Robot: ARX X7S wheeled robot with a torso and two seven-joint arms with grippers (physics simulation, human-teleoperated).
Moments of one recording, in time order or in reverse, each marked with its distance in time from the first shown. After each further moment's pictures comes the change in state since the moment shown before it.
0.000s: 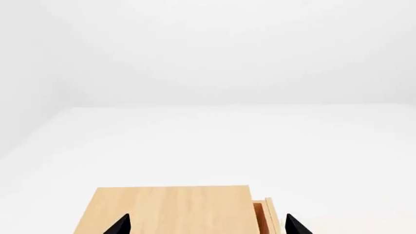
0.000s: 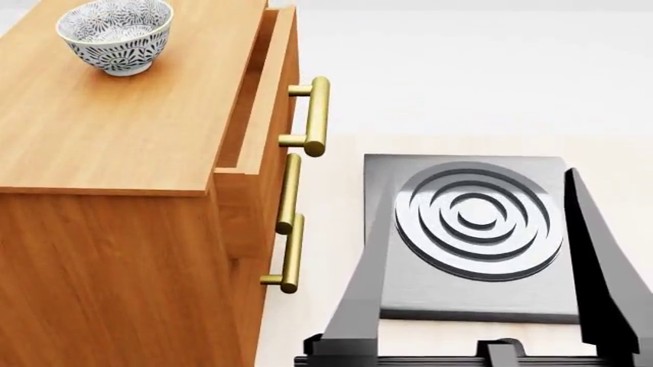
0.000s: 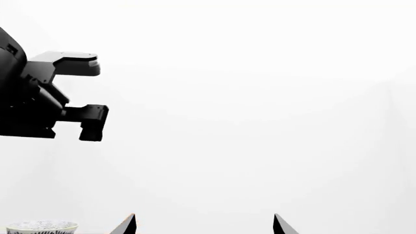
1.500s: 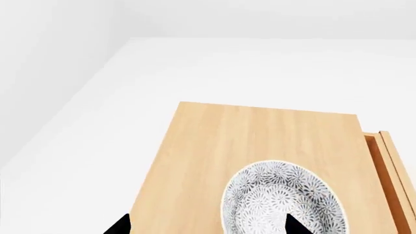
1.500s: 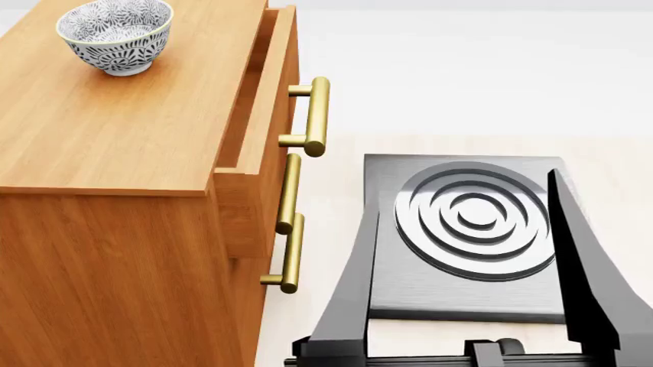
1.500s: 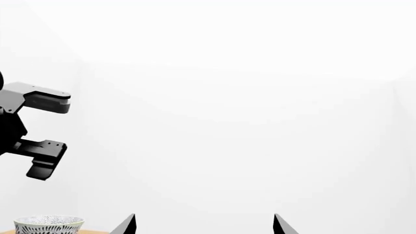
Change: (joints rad) left arm 0.009 0.004 1.070 -0.012 -0.901 -0.140 0.020; right arm 0.038 0.024 -0.068 0.021 0.006 -0.023 0.034
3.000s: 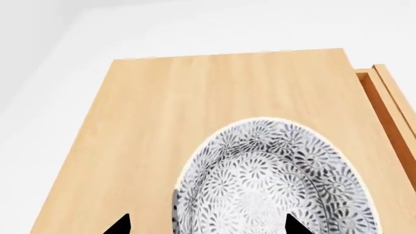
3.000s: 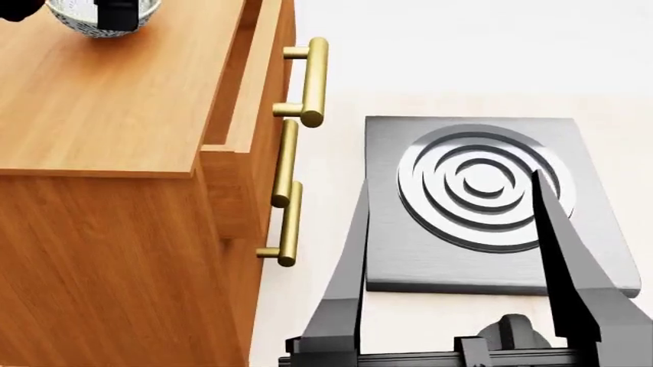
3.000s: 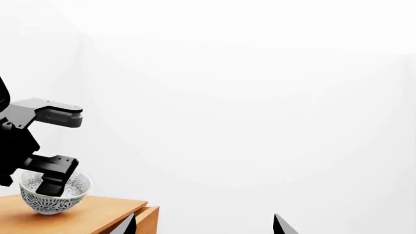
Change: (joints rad) left arm 0.073 0.012 -0.001 0.000 0.076 0.023 0.172; right arm 0.021 0.003 -0.038 0.031 0.003 -0.015 0.005
